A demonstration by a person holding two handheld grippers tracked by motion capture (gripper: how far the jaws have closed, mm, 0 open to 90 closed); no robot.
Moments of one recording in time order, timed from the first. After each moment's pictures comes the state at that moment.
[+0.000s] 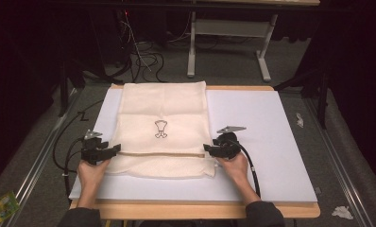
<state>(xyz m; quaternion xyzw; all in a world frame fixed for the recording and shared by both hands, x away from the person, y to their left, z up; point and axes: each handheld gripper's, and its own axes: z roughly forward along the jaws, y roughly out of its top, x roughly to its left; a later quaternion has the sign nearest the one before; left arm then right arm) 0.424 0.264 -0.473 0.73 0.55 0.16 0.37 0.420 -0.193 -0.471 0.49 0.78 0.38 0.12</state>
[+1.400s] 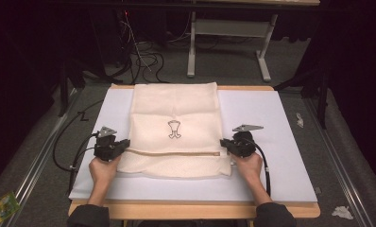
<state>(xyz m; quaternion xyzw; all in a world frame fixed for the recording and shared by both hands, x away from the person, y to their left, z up) 0.422 0.220 -0.455 0.76 0.49 0.15 0.40 0.411 -0.241 -0.456 0.49 0.77 0.39 0.14</state>
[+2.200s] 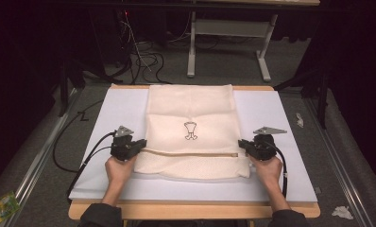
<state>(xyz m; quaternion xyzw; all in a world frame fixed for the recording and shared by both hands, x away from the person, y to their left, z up) 0.421 0.169 -0.452 0.78 0.45 0.13 0.42 0.388 -0.294 -0.445 0.51 0.75 0.39 0.17</state>
